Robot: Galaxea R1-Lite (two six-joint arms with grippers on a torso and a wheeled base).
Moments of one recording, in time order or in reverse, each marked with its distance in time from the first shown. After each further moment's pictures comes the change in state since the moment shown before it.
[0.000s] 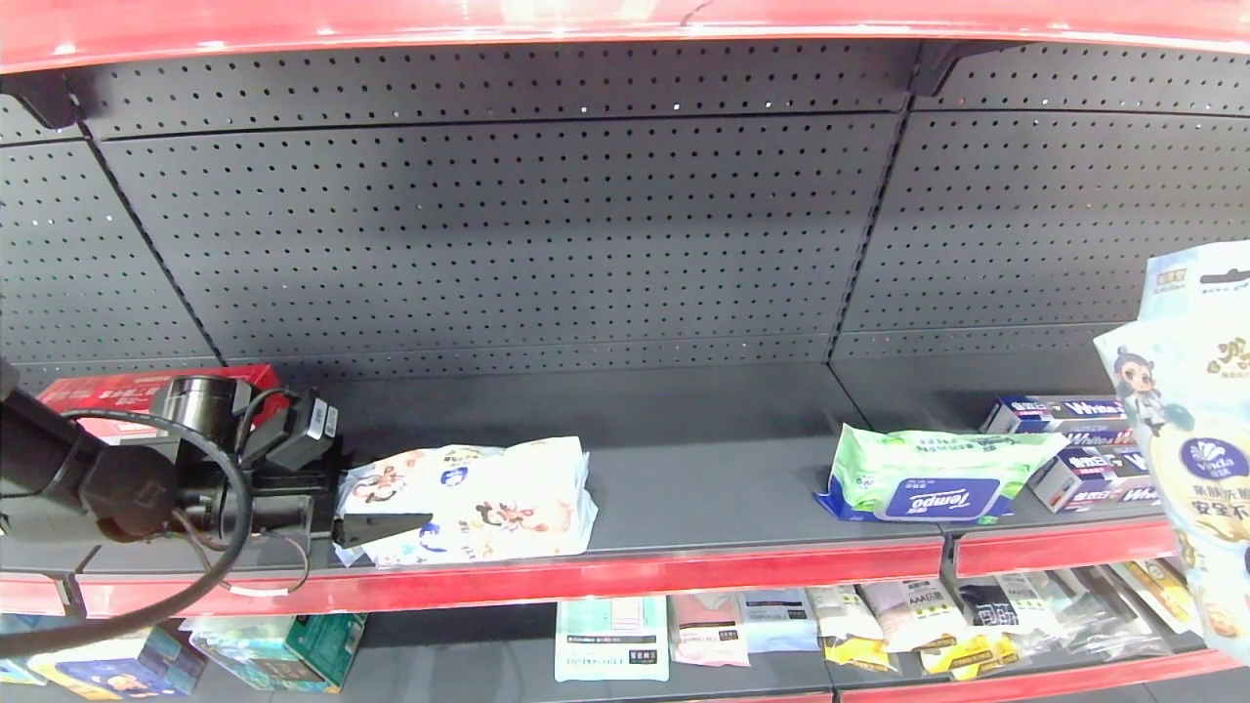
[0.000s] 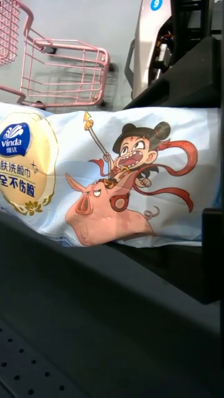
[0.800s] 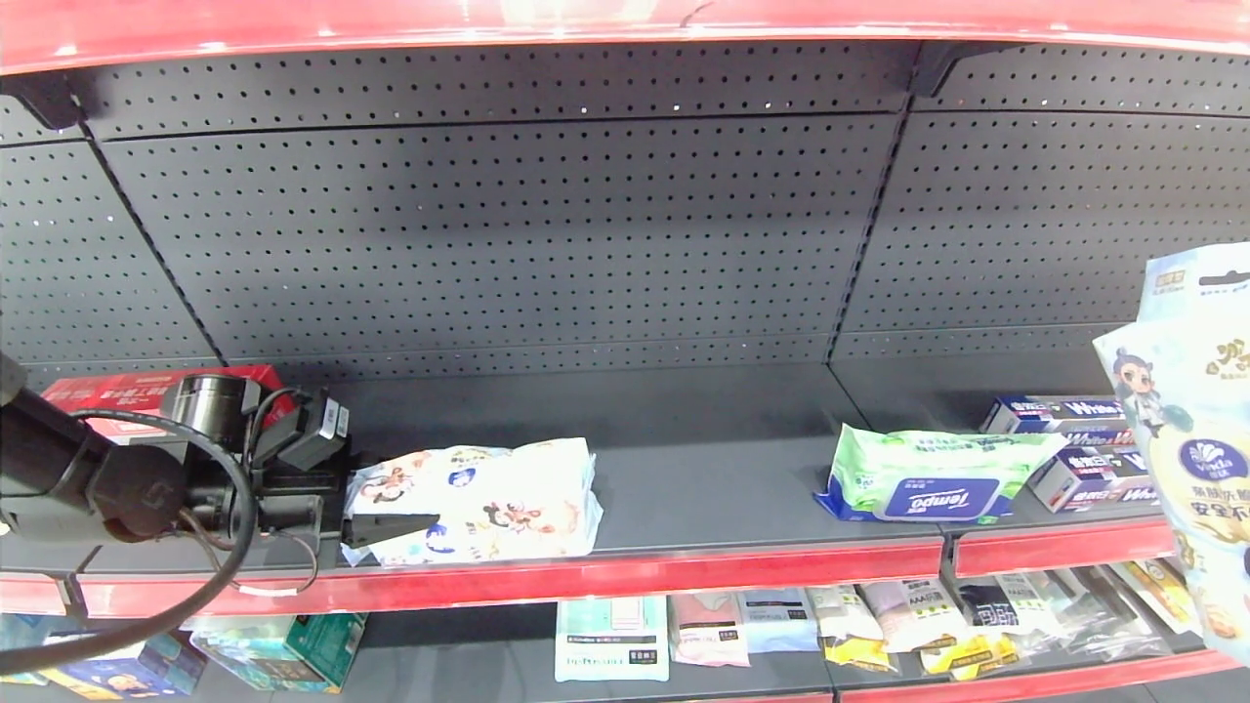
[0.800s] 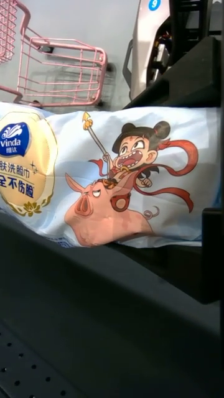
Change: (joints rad) left arm -0.026 0.001 -0.001 -0.004 0.036 -0.015; right arm 0.000 0.000 0.001 0.000 0.000 0.000
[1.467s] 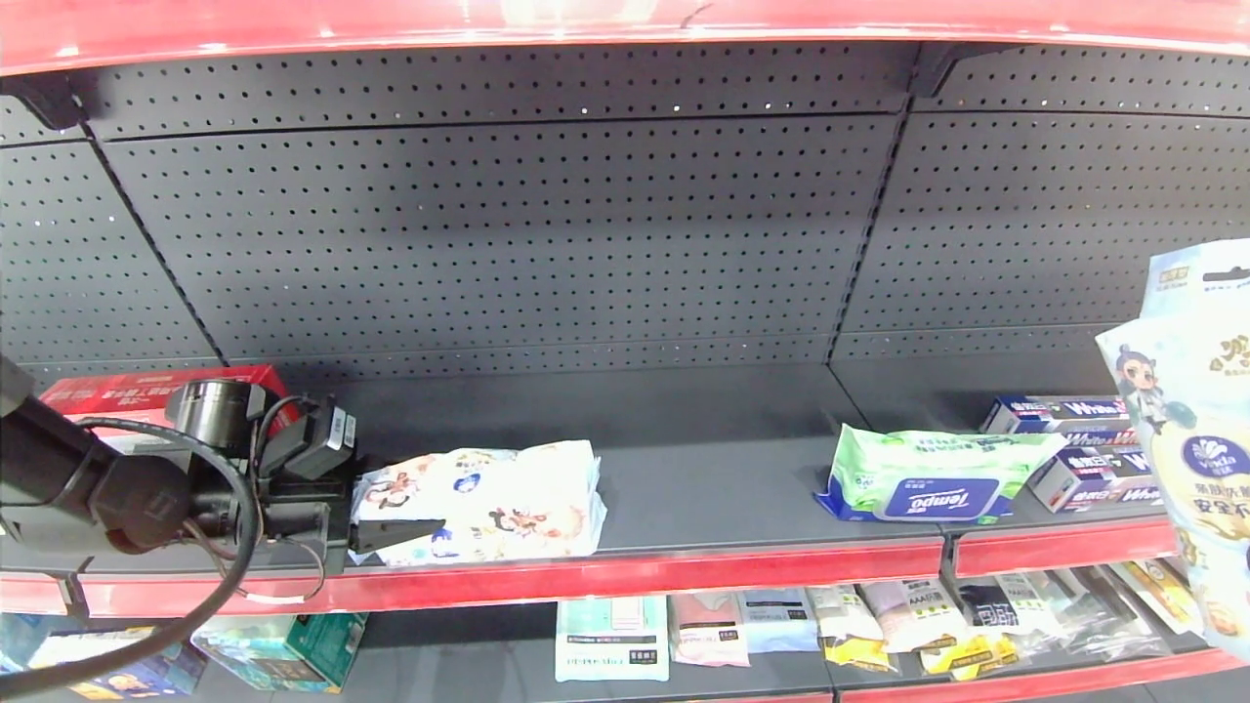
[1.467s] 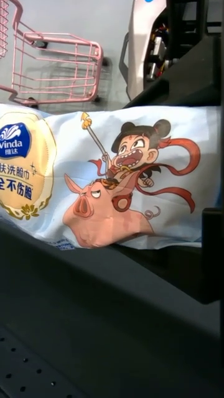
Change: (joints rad) left arm -0.023 0.000 0.037 -0.048 0.021 0.016; right arm 0.000 0.000 -0.005 0.000 0.000 0.000
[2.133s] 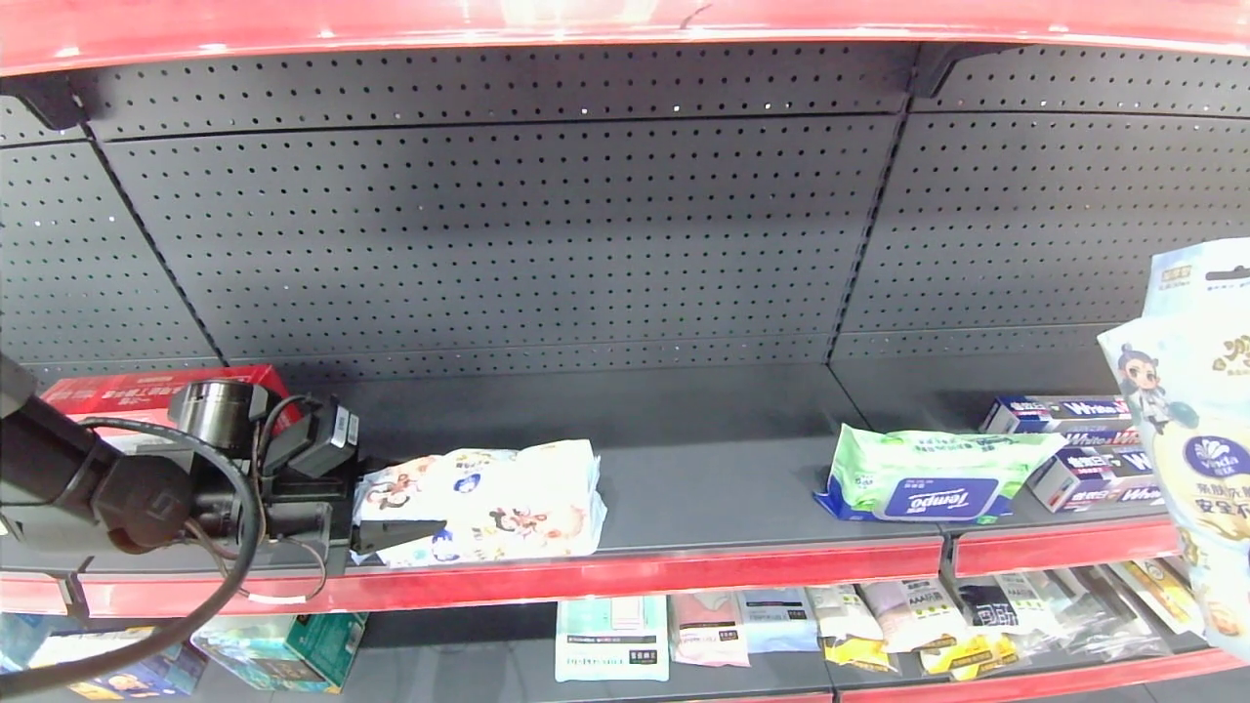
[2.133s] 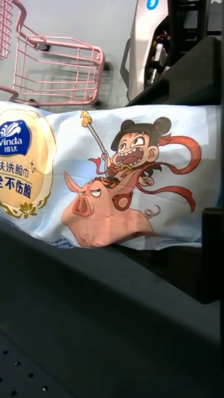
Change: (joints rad) left arm -0.001 0.003 -0.005 0.003 0.013 -0.031; right arm 0.000 -0.005 0.001 0.000 0.001 0.000
